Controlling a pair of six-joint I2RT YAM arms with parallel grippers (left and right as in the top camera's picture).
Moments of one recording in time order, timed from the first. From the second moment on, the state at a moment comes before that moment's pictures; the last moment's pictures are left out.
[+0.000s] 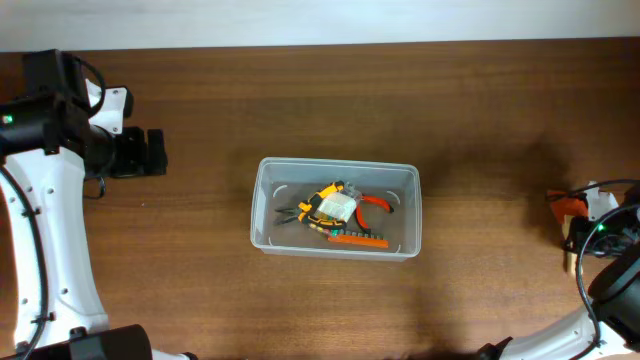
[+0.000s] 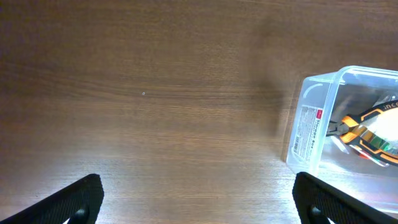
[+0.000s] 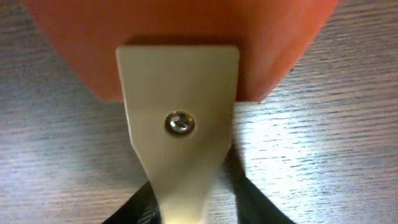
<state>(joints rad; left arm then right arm) 0.21 1.63 1.82 -1.45 0.08 0.13 -0.81 1.96 1.24 -0.83 -0.01 -0.66</state>
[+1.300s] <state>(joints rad) 0.21 1.63 1.82 -1.45 0.08 0.13 -0.58 1.96 1.54 -1.00 -0.01 -0.64</state>
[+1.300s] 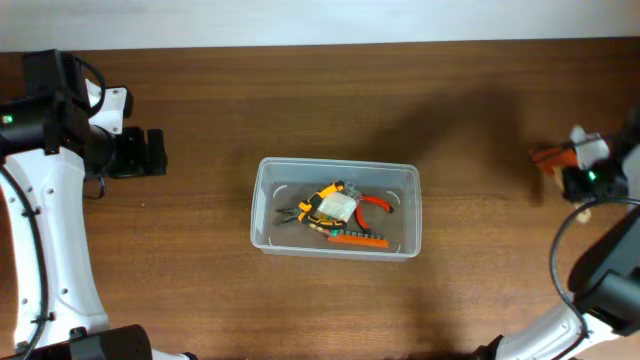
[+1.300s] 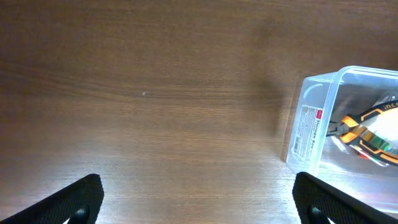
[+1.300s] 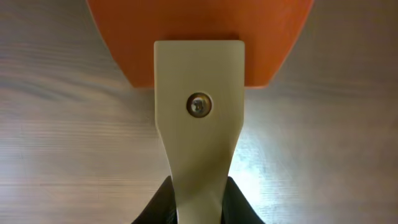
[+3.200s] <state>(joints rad) 0.21 1.63 1.82 -1.45 0.08 0.13 0.52 1.95 1.76 -1.39 -0.10 -0.77</state>
